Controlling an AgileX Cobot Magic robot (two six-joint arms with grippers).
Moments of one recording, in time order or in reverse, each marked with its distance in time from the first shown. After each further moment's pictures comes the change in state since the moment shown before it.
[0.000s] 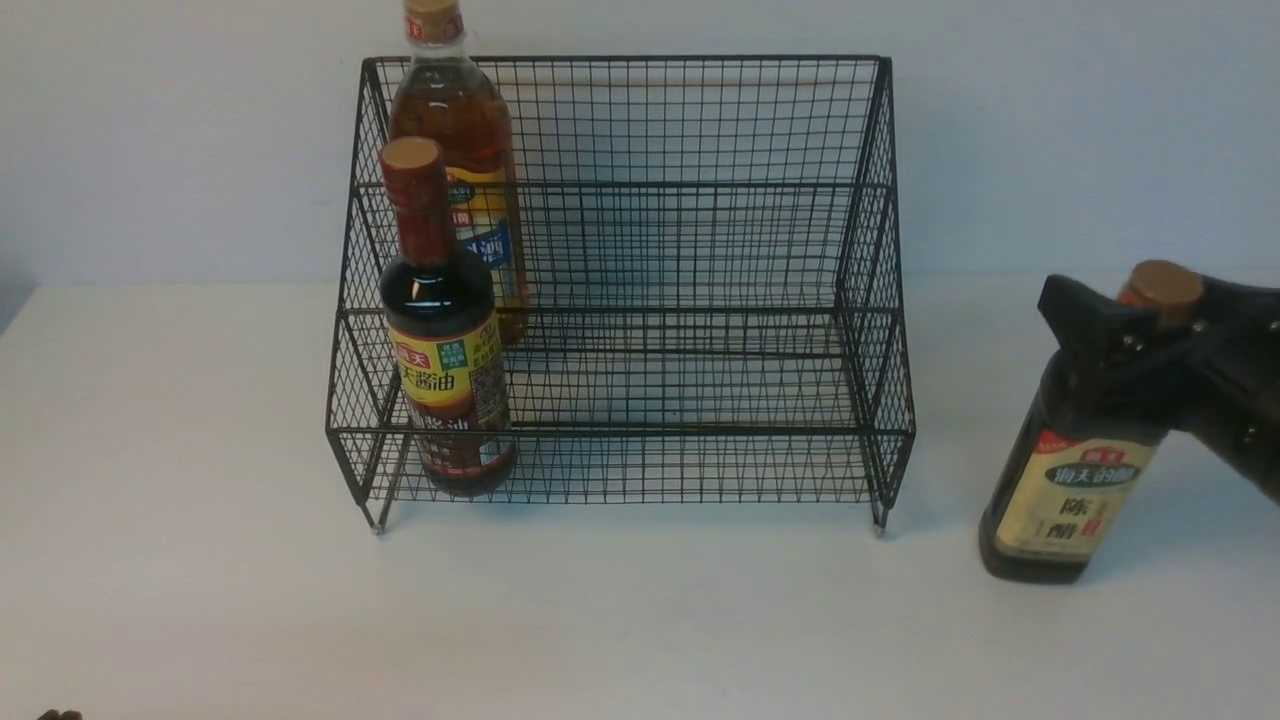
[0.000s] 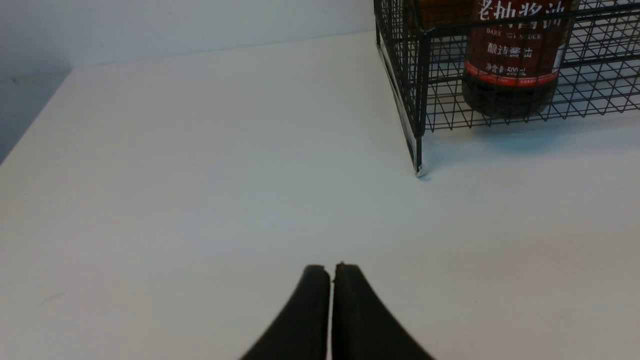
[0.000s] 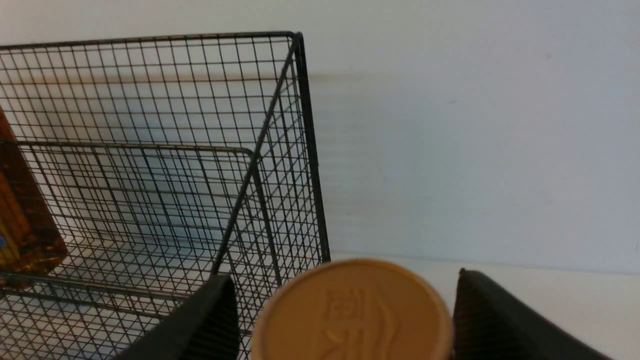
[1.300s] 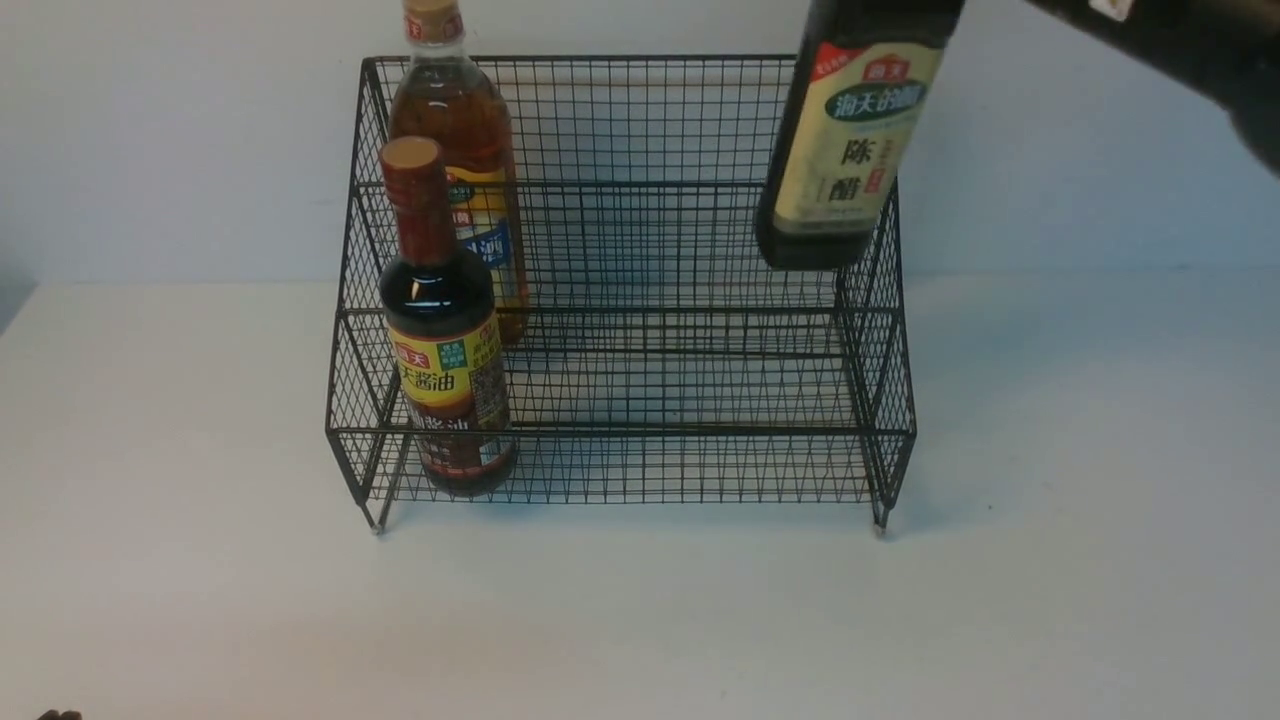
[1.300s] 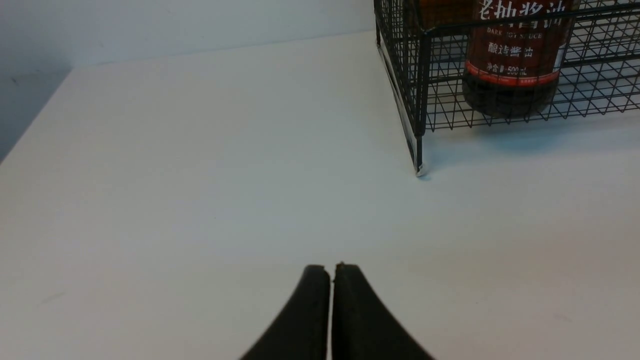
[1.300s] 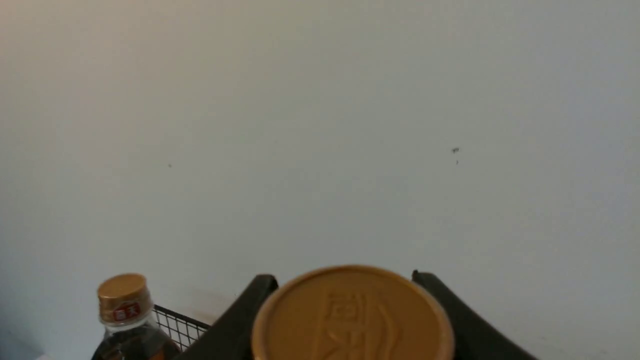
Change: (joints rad) right arm 0.254 0.234 -0.877 -0.333 0.412 0.349; left arm 0.000 0.000 0.000 -0.001 0.000 0.000
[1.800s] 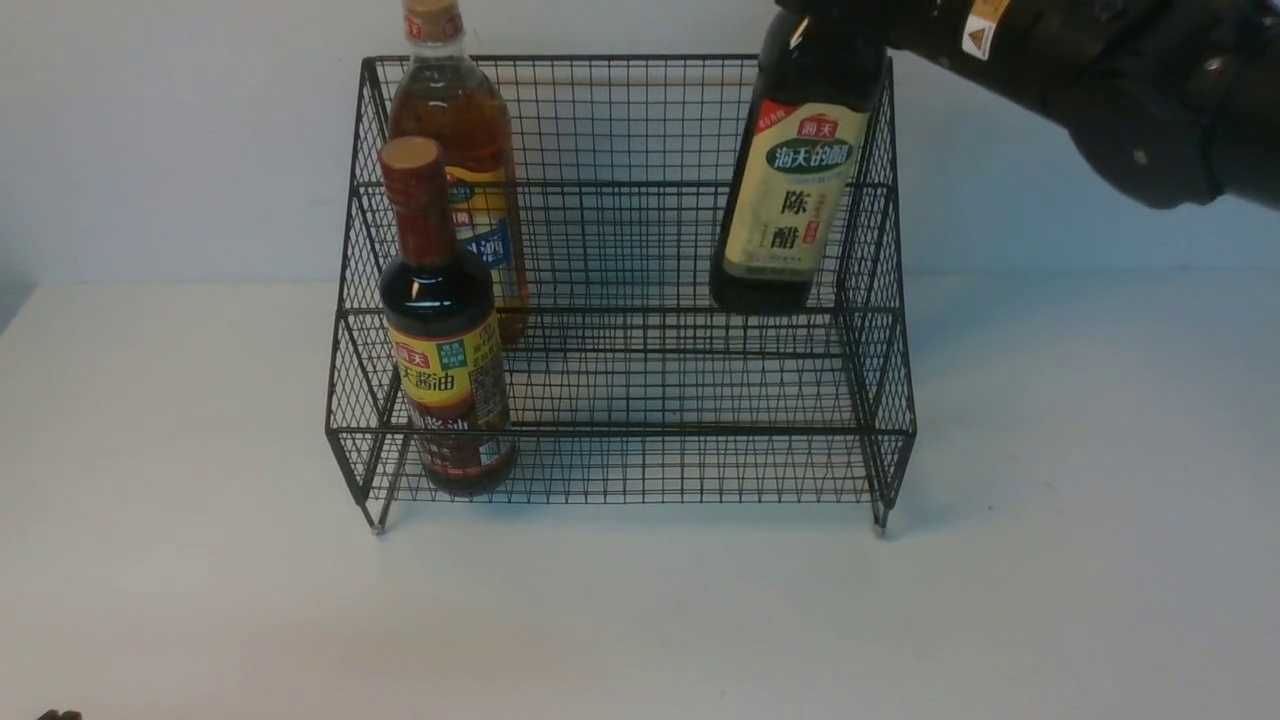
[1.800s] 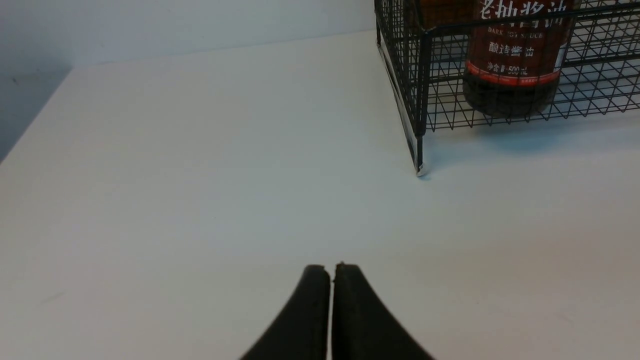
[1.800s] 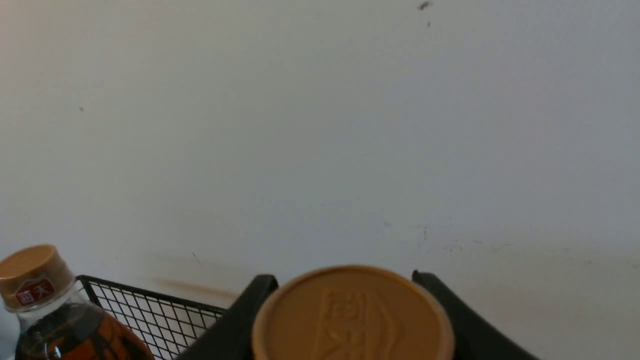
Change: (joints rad) right arm 0.001 0.171 -0.099 0.099 0.053 0.013; left arm 0.000 0.000 0.000 0.000 0.000 0.000
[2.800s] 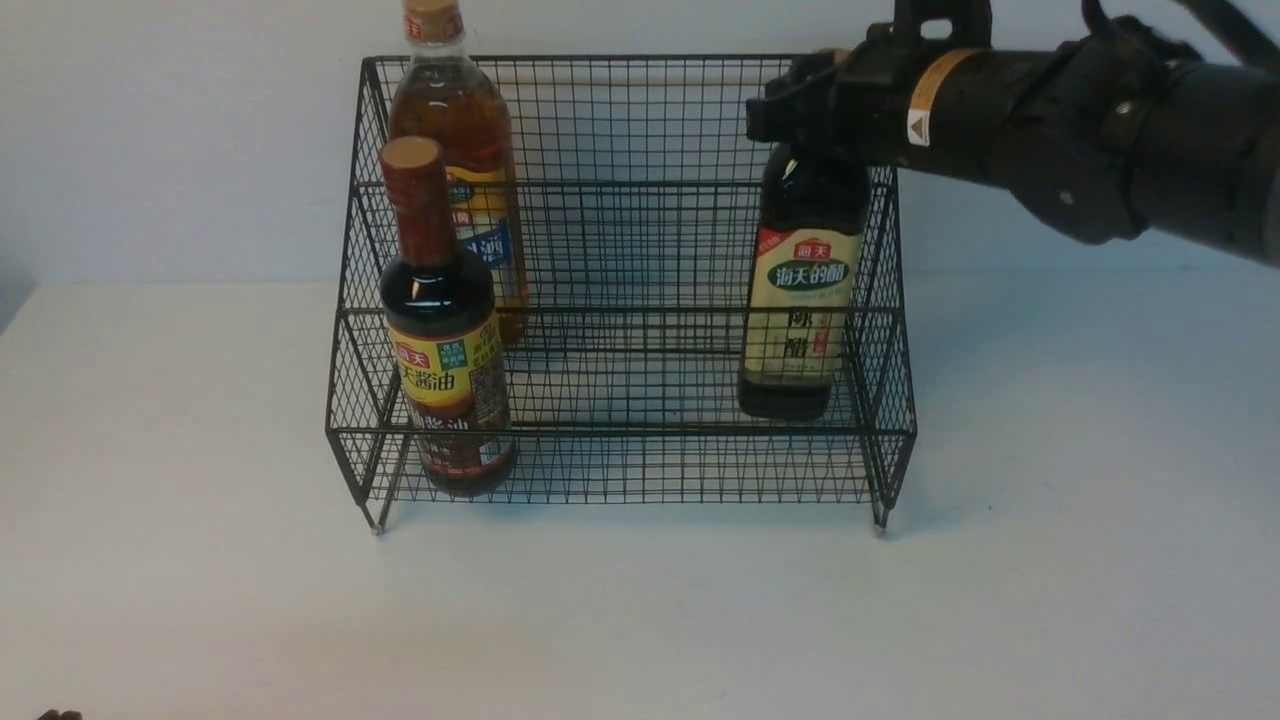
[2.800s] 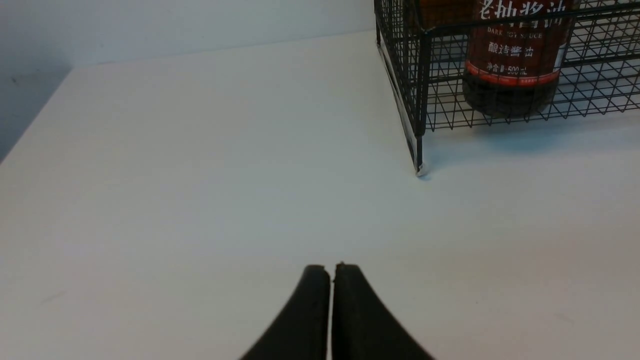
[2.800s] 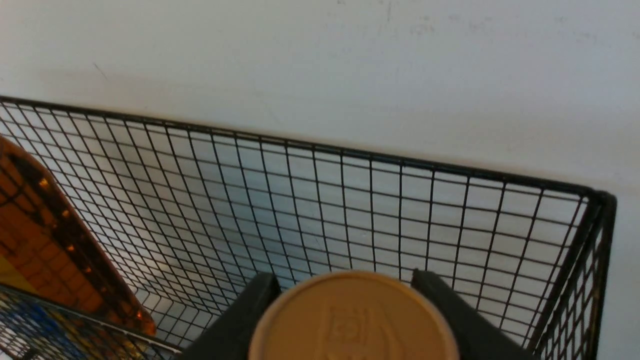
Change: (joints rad) right arm 0.059 0.062 0.001 -0.035 0.275 -0.004; left arm 0.000 0.000 0.000 0.000 0.000 0.000
